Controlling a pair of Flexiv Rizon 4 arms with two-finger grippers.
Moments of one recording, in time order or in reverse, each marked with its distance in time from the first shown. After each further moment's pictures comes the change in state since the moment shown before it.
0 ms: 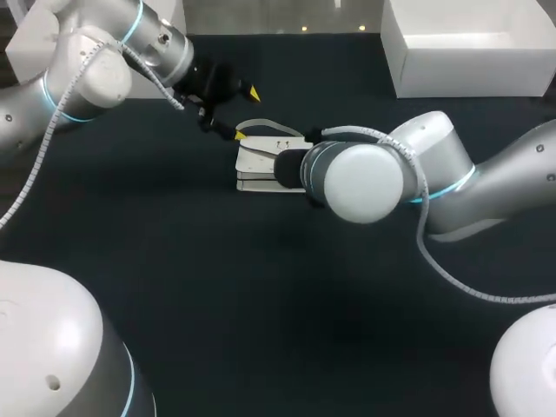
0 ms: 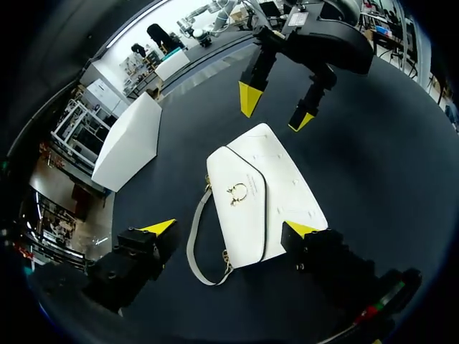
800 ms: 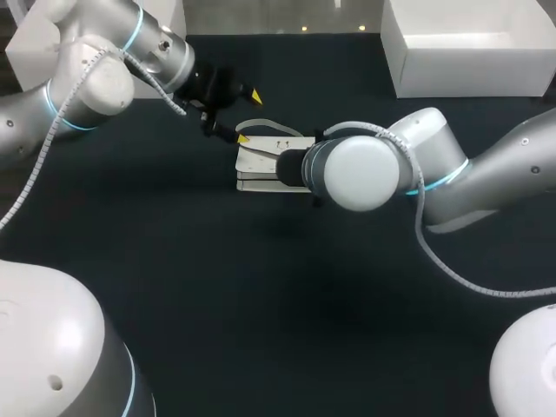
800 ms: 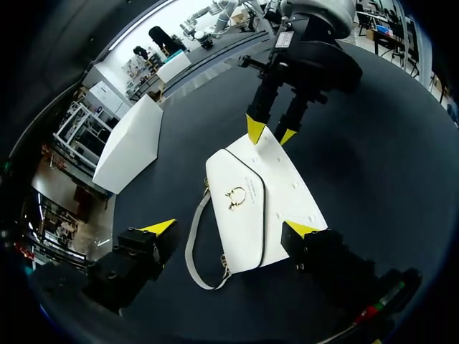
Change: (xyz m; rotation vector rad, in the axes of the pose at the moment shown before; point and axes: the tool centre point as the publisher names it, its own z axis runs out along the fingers) left arm 0.004 -0.002 0.005 0.012 -0.012 0.004; right arm 0.009 -0.008 0.034 -0.001 0.047 0.052
